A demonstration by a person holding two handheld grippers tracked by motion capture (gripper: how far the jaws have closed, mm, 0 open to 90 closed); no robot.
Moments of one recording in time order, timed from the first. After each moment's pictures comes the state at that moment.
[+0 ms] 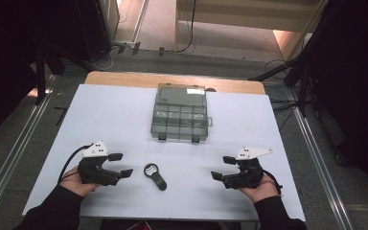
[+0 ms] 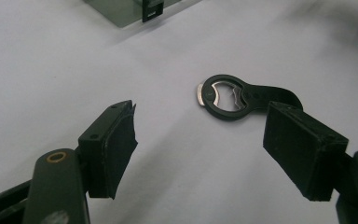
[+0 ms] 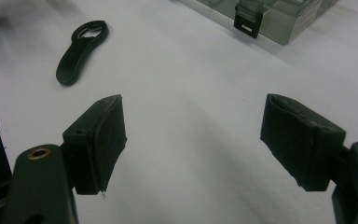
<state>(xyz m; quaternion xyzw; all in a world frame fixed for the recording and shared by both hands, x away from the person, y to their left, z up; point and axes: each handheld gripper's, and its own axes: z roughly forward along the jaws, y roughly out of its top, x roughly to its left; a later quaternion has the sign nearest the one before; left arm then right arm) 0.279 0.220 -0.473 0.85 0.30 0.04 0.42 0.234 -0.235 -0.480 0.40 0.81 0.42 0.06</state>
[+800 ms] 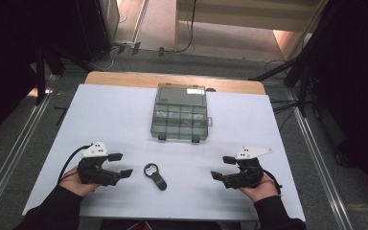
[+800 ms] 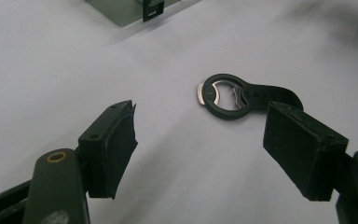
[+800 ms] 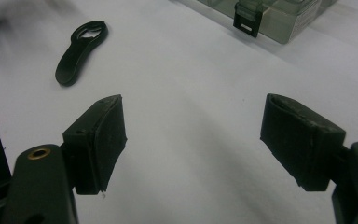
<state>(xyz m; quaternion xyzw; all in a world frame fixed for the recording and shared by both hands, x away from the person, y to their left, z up) 0.279 0.221 -0.473 0.85 0.30 0.04 0.42 0.235 -0.236 -0.481 0.40 0.81 0.42 0.06</state>
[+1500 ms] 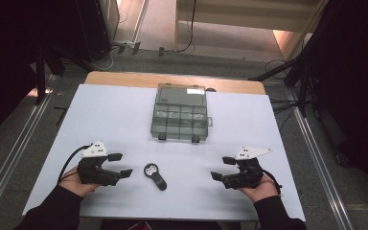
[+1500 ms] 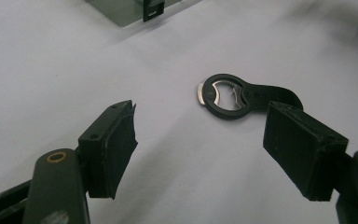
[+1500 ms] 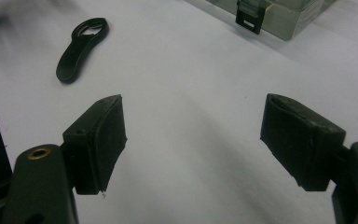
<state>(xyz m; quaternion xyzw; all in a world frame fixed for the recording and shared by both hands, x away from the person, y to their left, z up) 0.278 0.221 -0.473 0.85 0.30 0.04 0.42 0.235 -0.236 -0.483 0.40 0.81 0.42 0.06</state>
